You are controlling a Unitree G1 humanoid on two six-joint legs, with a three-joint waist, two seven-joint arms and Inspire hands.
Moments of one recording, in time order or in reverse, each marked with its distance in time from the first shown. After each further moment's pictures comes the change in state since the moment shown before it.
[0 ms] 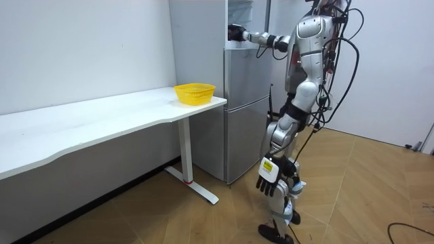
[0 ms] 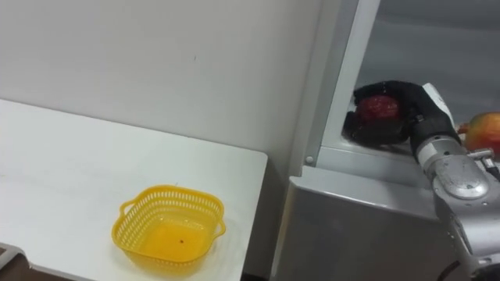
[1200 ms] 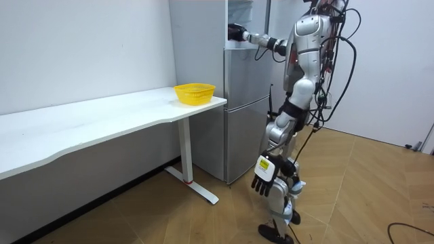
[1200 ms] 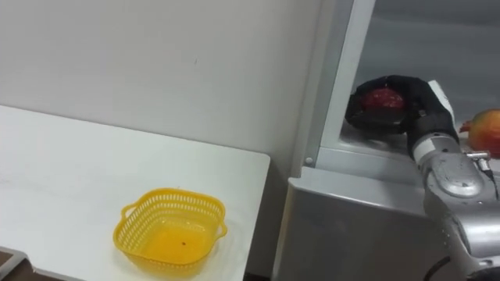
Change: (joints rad) left arm -0.015 -0.002 0.001 0.020 -0.008 -0.017 0.044; right arm 0.126 0.017 -0.004 -0.300 0.093 0.045 -0.157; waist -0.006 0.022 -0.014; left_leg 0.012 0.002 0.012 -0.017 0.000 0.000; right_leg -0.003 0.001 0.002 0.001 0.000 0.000
